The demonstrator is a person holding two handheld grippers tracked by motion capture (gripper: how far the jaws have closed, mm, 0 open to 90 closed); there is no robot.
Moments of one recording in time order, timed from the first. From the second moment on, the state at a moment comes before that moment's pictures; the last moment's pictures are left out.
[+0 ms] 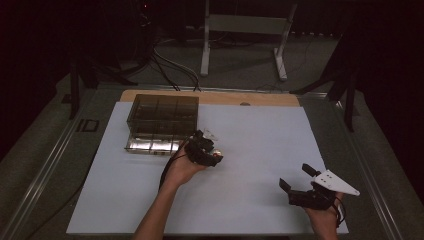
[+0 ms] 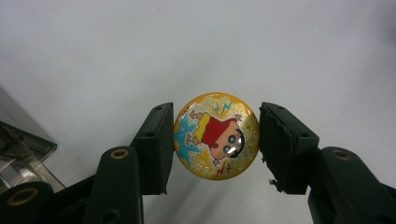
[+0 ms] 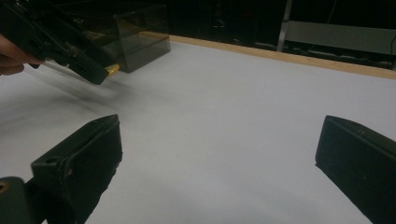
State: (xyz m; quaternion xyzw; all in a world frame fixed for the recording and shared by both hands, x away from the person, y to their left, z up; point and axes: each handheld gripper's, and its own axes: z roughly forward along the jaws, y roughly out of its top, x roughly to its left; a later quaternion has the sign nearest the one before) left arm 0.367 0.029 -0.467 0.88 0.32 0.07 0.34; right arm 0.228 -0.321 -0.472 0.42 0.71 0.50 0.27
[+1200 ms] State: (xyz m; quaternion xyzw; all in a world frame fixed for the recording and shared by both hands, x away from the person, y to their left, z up) left arm 0.368 0.053 -0.443 0.87 0.33 0.10 0.35; right arm 0.229 -0.321 -0.472 0.42 0.70 0.50 0.27
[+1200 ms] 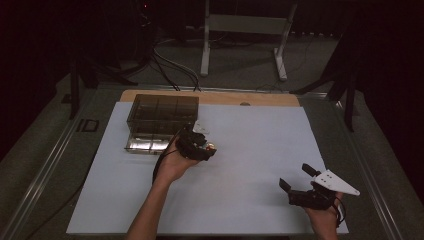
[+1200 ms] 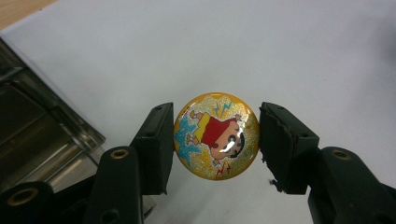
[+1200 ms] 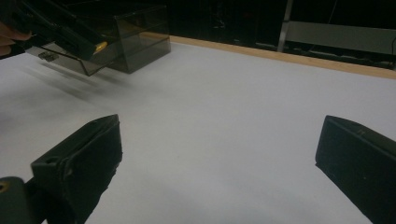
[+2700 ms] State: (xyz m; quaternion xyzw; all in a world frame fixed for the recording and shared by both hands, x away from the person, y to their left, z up) left arm 0.379 0.089 -0.432 0.87 0.35 0.13 0.33; right arm 0.228 -0.321 -0.472 0.42 0.70 0.51 0.27
